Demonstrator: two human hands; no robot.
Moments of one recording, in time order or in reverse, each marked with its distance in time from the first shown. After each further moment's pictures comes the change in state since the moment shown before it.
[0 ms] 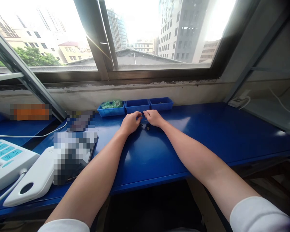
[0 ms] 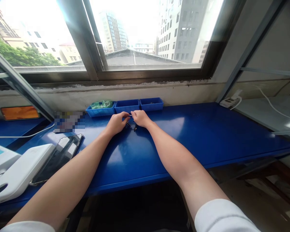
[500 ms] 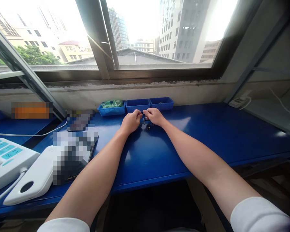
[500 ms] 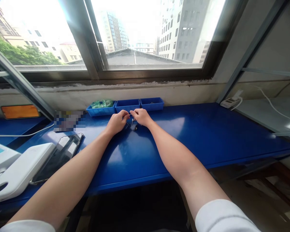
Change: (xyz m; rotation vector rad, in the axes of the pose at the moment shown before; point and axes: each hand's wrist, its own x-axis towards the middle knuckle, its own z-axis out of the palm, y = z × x) left_hand -0.001 0.008 -0.005 0.000 0.006 -0.107; right_hand 0.001 0.005 -0.001 0.324 0.023 0.039
